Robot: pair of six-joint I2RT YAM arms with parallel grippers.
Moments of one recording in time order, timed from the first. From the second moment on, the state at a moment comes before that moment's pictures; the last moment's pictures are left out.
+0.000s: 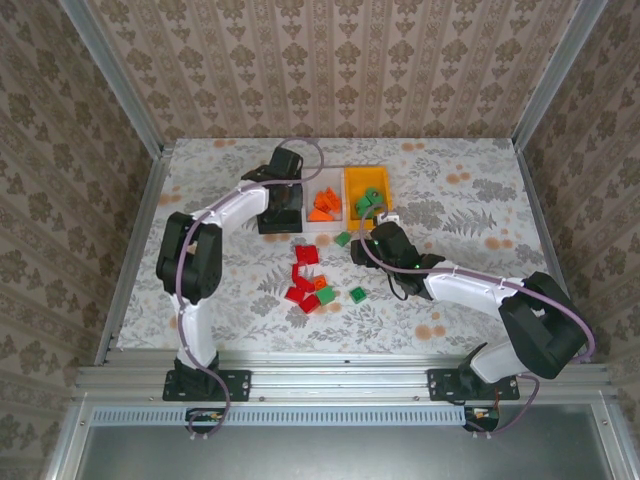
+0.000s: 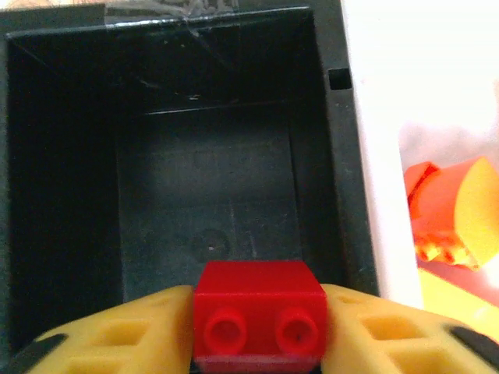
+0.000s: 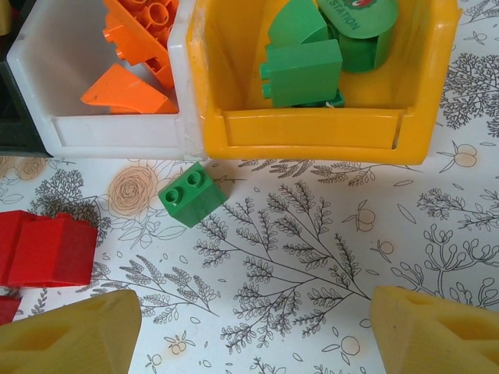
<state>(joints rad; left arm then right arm) -0.48 1.99 1.55 -0.56 -0.17 -0.32 0.63 1.44 0.71 0.03 0.27 0.50</state>
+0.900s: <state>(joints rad) -0.69 1.61 0.95 -0.43 -0.02 -0.56 0.63 1.44 0.70 0.03 0.26 0.51</state>
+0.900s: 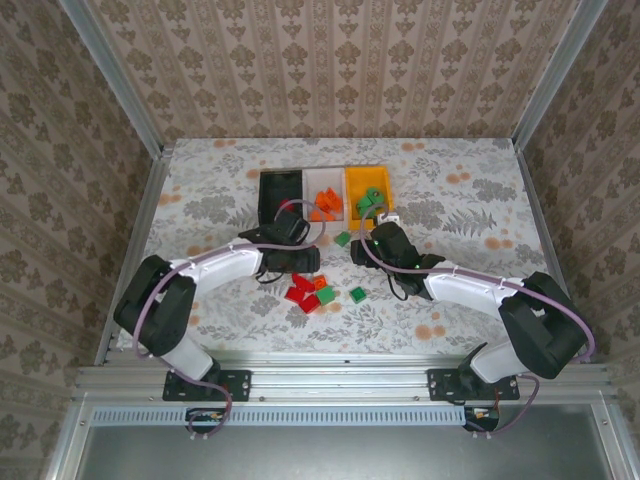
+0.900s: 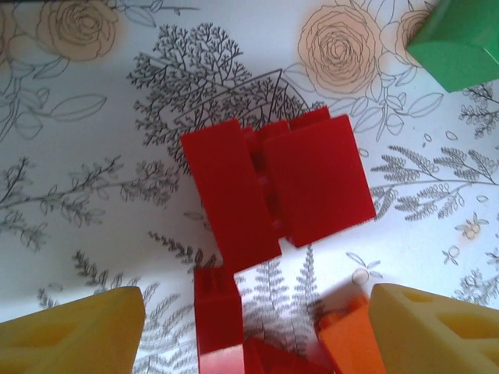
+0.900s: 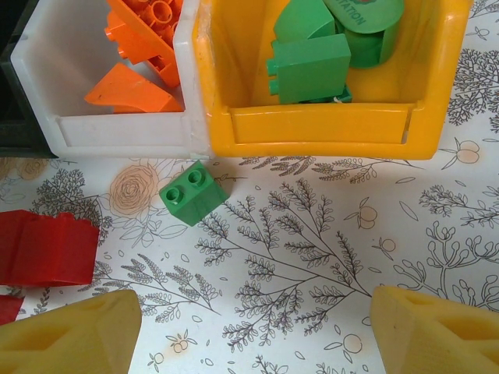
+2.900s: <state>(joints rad) -0.57 1.76 0.94 -0.21 -0.09 -0.29 0.63 1.44 0.70 0.03 0.25 0.51</state>
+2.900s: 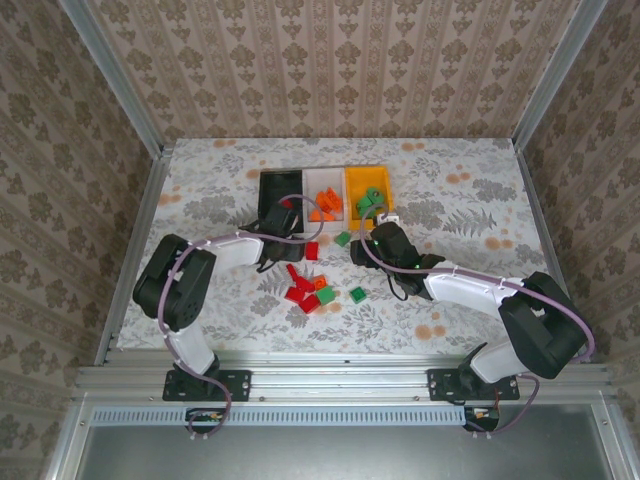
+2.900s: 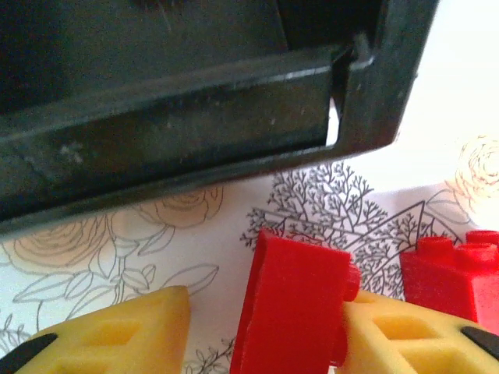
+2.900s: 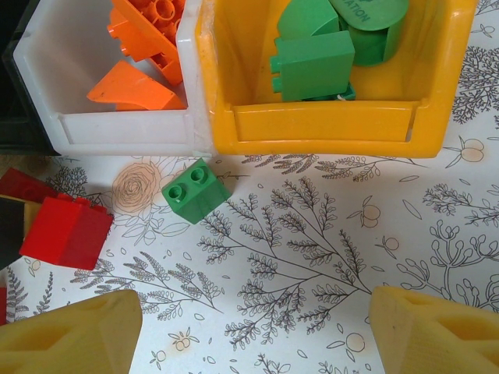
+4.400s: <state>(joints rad) -0.43 2.09 1.71 -0.64 -0.10 -0.28 0.63 1.47 0.71 0.03 0.25 0.51</state>
